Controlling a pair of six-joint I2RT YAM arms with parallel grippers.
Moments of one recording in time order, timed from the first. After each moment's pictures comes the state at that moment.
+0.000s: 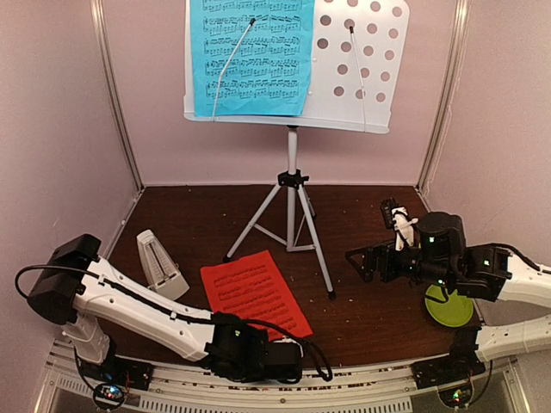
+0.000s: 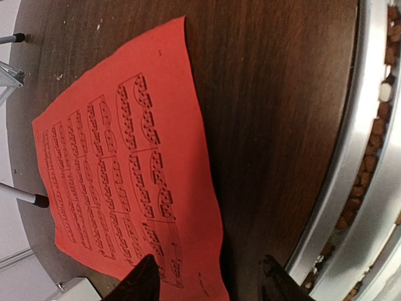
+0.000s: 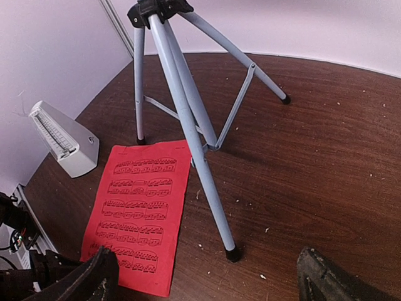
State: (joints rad) left arm -1.61 1.83 1.16 -0.71 -0.52 -0.15; right arm 0.96 0.85 0.68 -0.28 0.26 0.45
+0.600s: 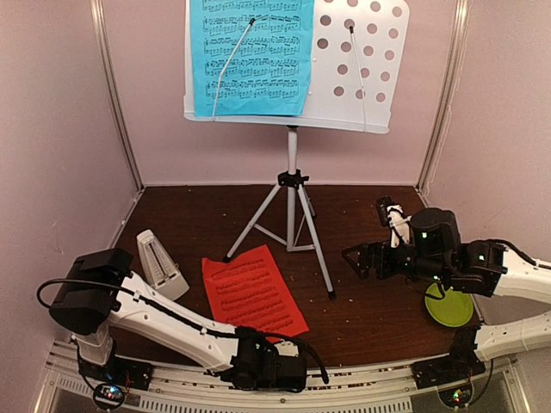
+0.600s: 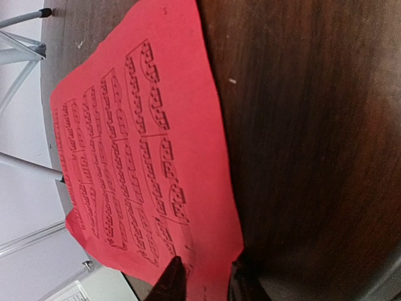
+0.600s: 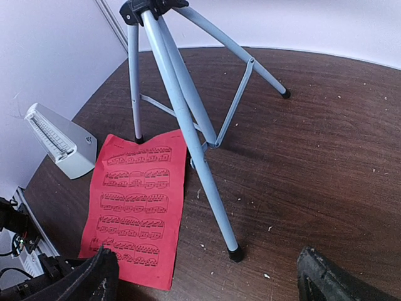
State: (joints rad) left arm -1.61 1.98 1.20 -0.80 -0.70 -0.21; right arm 0.94 0.90 0.71 -0.30 0.25 0.49
